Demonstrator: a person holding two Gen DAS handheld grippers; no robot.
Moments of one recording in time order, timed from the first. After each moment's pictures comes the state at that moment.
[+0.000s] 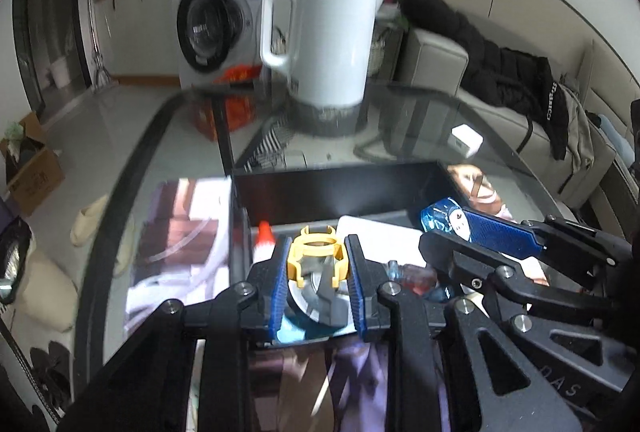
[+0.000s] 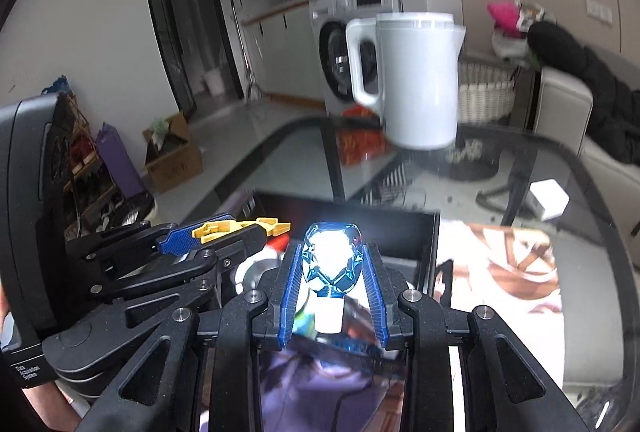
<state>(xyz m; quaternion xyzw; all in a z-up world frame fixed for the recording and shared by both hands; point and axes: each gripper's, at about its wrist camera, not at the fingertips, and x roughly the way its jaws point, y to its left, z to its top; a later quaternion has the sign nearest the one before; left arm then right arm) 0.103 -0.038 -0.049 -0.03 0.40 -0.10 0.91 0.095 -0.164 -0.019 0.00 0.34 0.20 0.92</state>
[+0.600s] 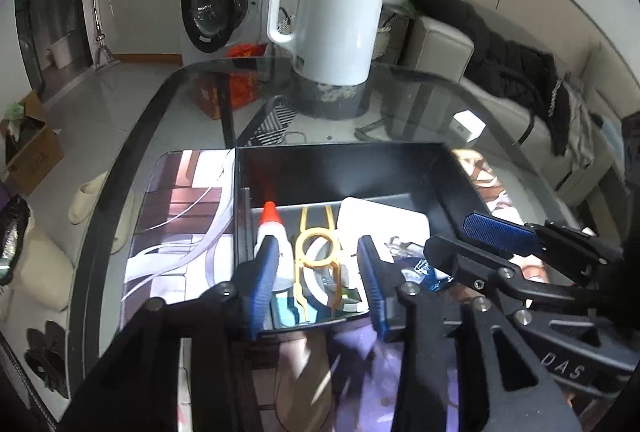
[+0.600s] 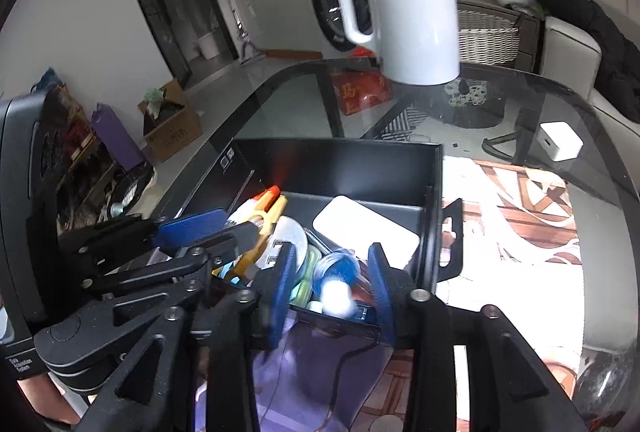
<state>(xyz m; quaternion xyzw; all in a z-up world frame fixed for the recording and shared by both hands) 0.090 -0.035 -0.048 -0.05 0.41 -0.09 0.91 0.103 -0.172 -0.046 0.02 0.41 0.19 0.89</state>
